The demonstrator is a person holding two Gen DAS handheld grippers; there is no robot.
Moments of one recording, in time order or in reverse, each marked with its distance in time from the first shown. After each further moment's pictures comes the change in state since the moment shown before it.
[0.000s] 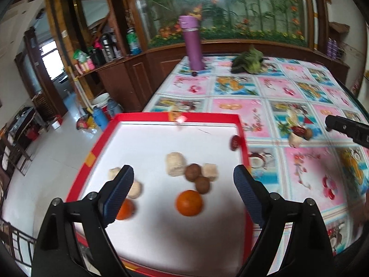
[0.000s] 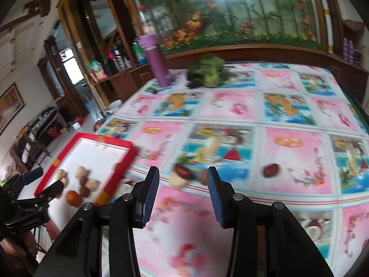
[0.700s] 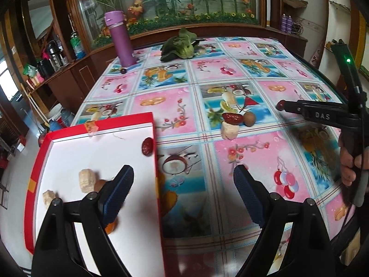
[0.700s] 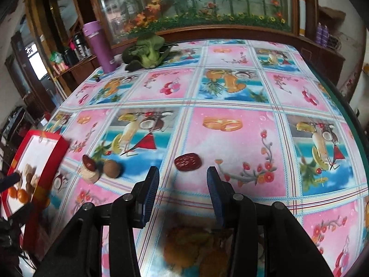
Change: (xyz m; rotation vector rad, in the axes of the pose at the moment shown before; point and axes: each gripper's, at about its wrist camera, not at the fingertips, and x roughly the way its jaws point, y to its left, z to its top) left arm 0.020 -0.082 0.017 0.161 0.068 -0.249; right arm 0.023 -0.076 0.000 0.071 0.105 -0.198
